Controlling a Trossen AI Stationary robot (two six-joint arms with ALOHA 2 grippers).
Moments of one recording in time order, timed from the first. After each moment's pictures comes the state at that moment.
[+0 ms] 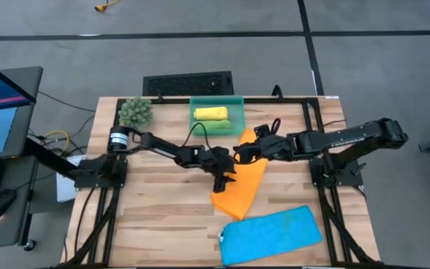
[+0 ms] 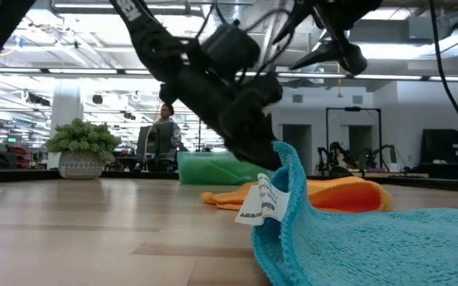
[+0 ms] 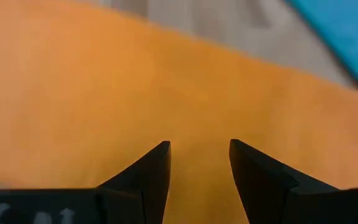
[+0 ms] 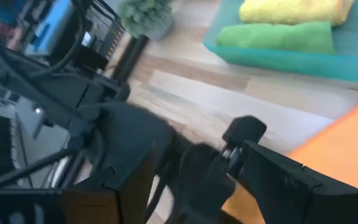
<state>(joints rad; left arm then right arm) 0.03 2.06 1.16 0.23 0.18 0.00 0.12 1.27 0.95 -0.31 0.39 1.10</state>
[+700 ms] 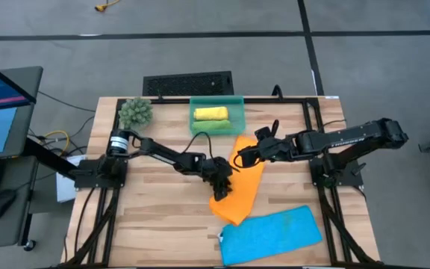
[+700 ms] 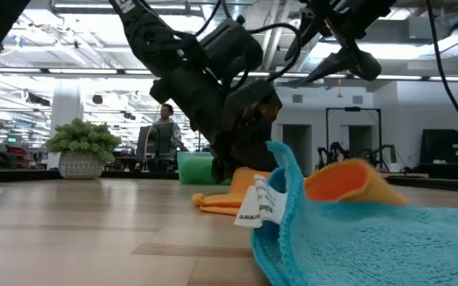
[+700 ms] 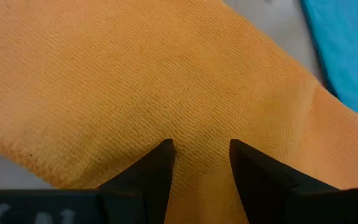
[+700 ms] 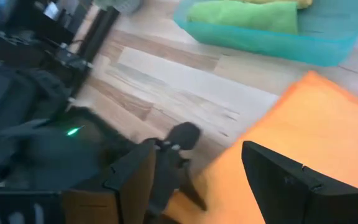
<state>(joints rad) -0.06 2.10 1.15 0.08 0.20 -0.41 0.12 1.27 0.95 -0.45 0.36 1.09</state>
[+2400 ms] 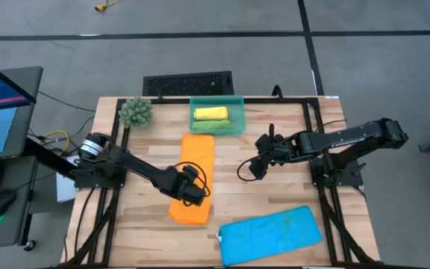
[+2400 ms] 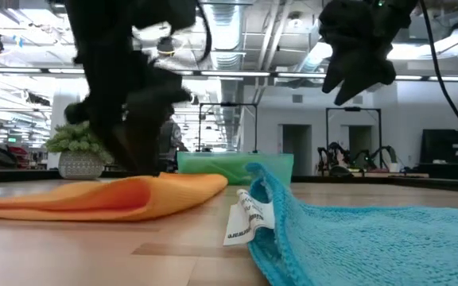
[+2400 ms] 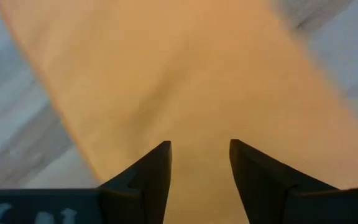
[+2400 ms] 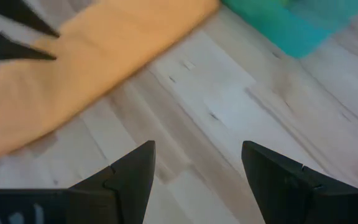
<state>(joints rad) -0.32 1.82 1.14 -0.75 -0.38 -1.20 0.13 1.27 0.95 -0.72 0.28 0.73</state>
